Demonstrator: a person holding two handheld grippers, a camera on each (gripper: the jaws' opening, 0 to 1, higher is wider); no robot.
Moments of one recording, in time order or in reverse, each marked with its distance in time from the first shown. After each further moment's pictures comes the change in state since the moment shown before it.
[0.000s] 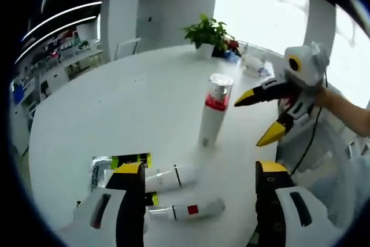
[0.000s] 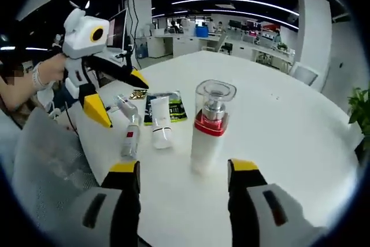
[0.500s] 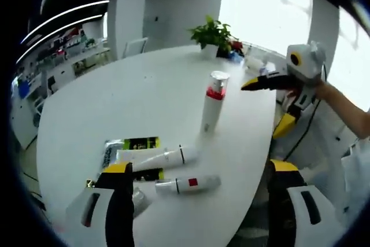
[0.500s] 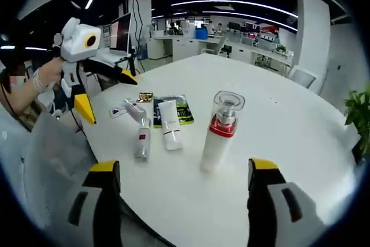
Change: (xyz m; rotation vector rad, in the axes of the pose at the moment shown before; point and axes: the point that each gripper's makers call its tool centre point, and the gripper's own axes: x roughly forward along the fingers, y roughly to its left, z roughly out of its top) left arm -0.050 -0.003 -0.023 -0.012 0.000 0.022; right arm -0.021 0.027 0.010 -0.005 -0.012 -0.014
